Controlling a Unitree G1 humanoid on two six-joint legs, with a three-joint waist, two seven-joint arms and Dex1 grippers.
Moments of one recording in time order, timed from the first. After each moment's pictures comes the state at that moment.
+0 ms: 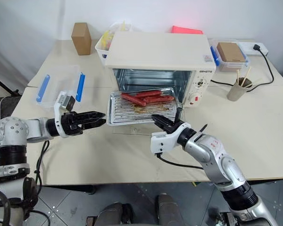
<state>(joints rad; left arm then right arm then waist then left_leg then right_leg) -0.71 0.61 0.36 0.30 -0.86 1.53 -0.85 -0.35 -0.58 0.27 -0.31 -0.65 -0.17 0.48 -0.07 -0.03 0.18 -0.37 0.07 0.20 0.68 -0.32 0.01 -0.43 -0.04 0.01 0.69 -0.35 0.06</state>
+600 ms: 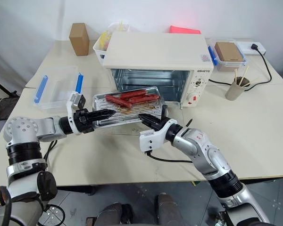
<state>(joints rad) -0.74 0.47 0.48 0.34 -0.98 1.61 -0.55 -0.46 -0.51 0.35 -0.19 -0.65 -0.24 0.49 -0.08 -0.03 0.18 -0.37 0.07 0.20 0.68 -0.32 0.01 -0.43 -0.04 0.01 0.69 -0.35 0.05</state>
